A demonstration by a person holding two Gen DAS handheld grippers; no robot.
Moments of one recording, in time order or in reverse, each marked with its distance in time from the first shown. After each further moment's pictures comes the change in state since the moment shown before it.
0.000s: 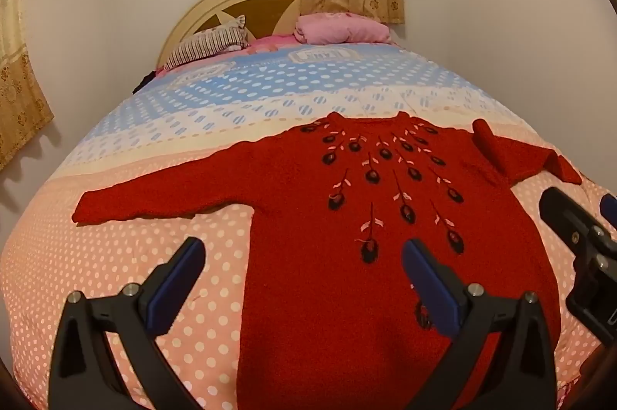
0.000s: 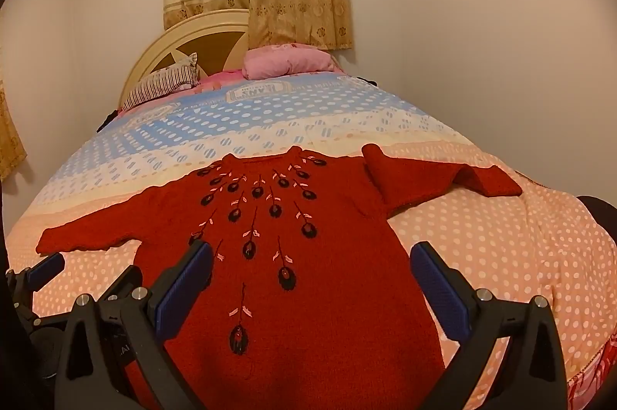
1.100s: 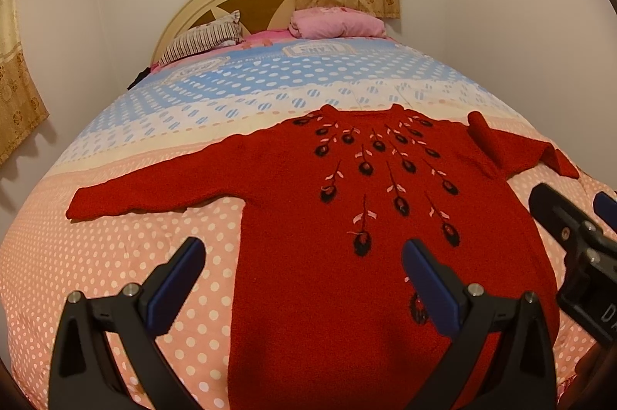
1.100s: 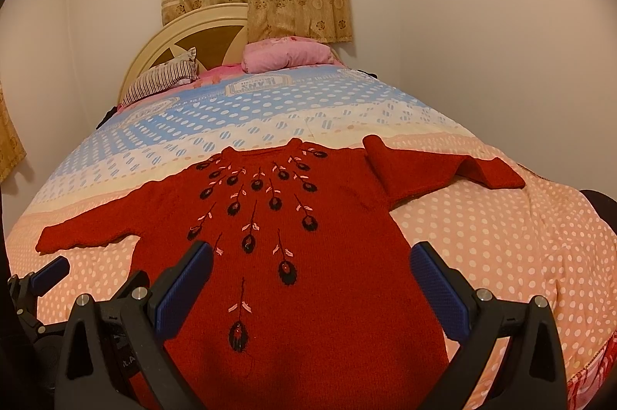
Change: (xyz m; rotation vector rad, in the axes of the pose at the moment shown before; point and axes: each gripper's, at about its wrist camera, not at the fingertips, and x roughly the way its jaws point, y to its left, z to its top) left arm 0.002 -0.009 -0.007 0.009 0.014 -0.011; right arm 0.006 0.003 -0.007 0.001 0.022 -0.002
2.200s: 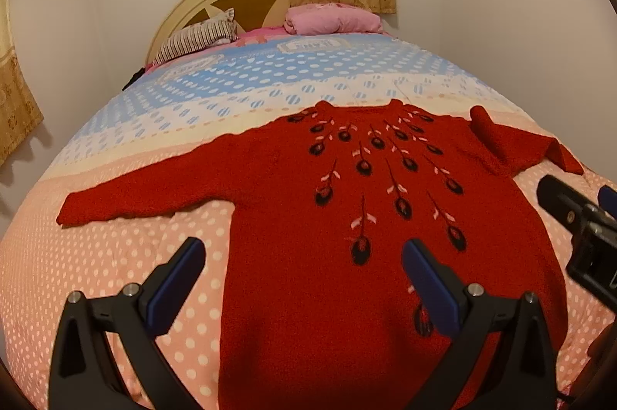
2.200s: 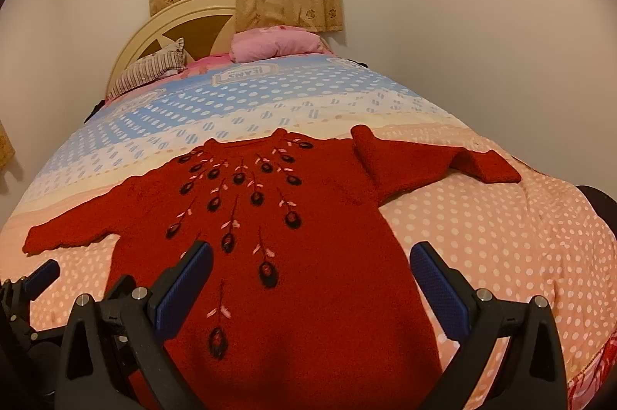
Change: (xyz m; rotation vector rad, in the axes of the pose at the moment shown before) left arm 0.021 -0.004 0.010 0.021 0.007 -0.003; right arm 0.025 -0.014 0.008 0.013 0.048 -0.038
